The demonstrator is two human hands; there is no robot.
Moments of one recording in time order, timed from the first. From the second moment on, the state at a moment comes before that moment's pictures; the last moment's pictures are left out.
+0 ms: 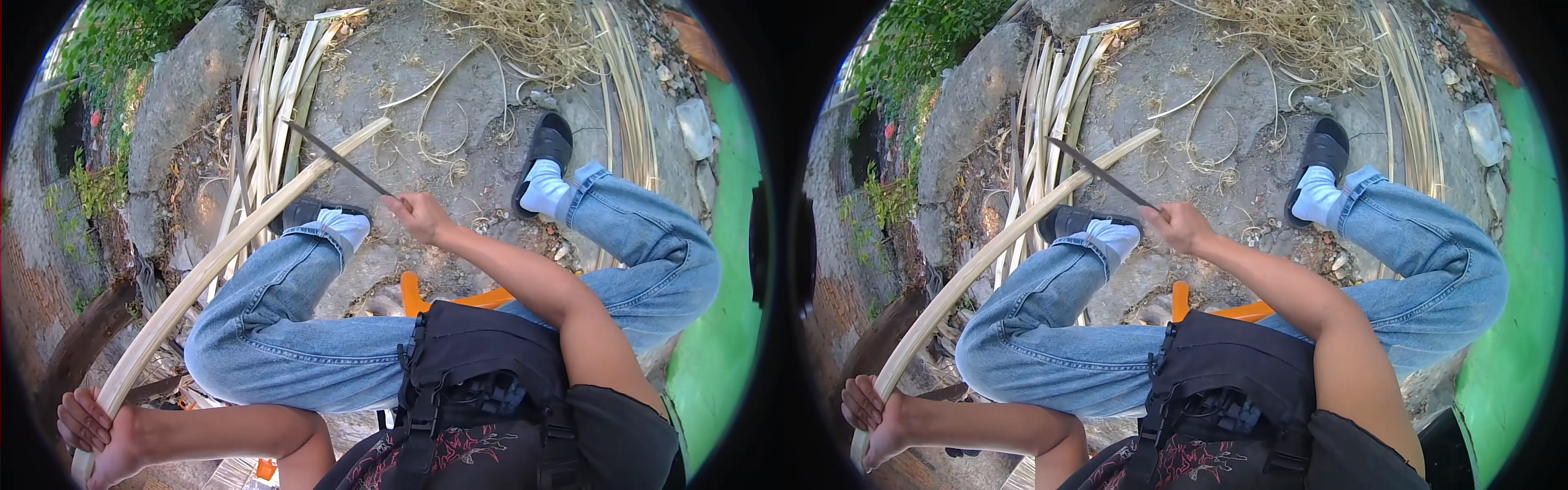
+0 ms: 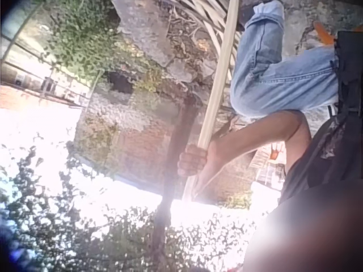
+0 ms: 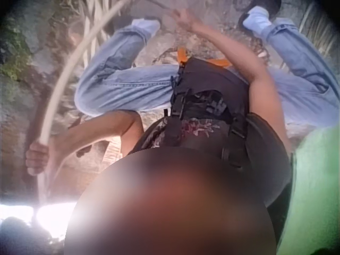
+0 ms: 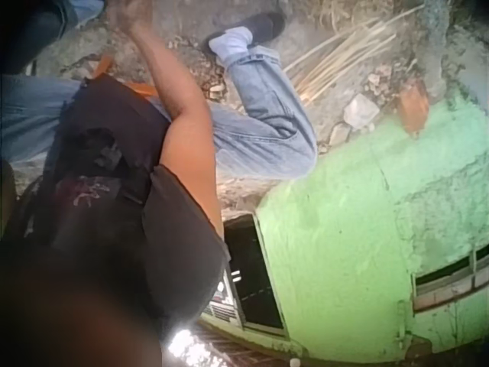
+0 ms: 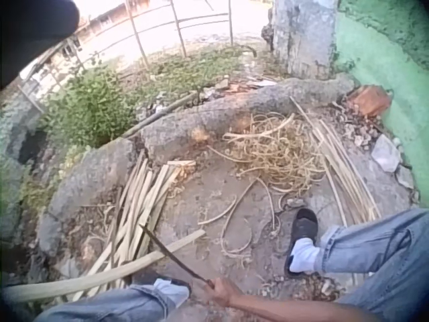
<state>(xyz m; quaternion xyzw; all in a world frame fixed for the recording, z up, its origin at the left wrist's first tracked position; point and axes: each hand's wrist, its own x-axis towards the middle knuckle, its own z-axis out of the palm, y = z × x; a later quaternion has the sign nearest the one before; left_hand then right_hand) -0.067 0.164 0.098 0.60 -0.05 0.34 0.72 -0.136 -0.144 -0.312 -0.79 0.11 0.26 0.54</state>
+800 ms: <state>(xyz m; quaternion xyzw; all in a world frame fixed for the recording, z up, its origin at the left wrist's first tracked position) -0.083 0.129 0.091 0.62 -0.11 0.34 0.70 -0.118 -0.155 -0.312 -0.79 0.25 0.31 0.47</state>
